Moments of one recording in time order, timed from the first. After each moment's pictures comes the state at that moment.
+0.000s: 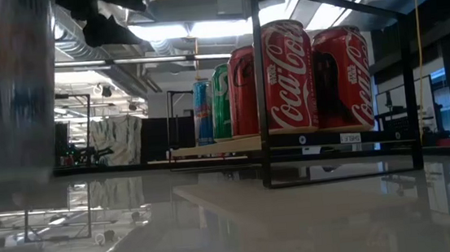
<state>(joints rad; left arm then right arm) 0.02 0.86 0.75 -0.31 -0.26 -0.35 0.37 2.26 1.99 -0.32 0.07 0.05</state>
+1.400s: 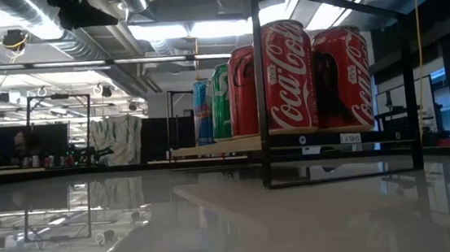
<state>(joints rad) 0.02 0.64 0.75 -0.38 -0.43 -0.23 0.22 1.83 2.33 -1.15 0.63 0.15</state>
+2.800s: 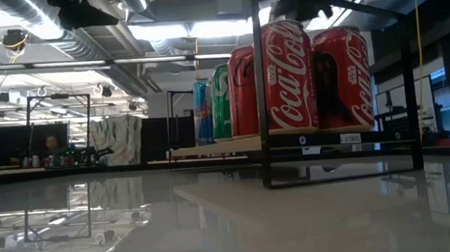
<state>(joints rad) 0.02 0.64 0.75 -0.38 -0.42 -0.24 -0.30 1.13 1.12 -0.39 0.19 0.07</state>
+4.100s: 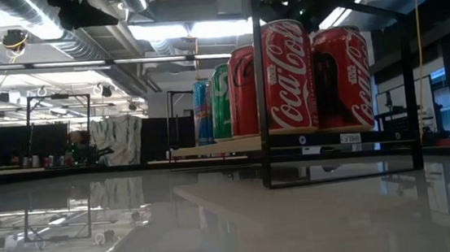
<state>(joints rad) 0.02 0.64 0.75 -0.38 -0.43 -0.23 -0.29 1.44 1.05 -0.18 0.06 0.05</state>
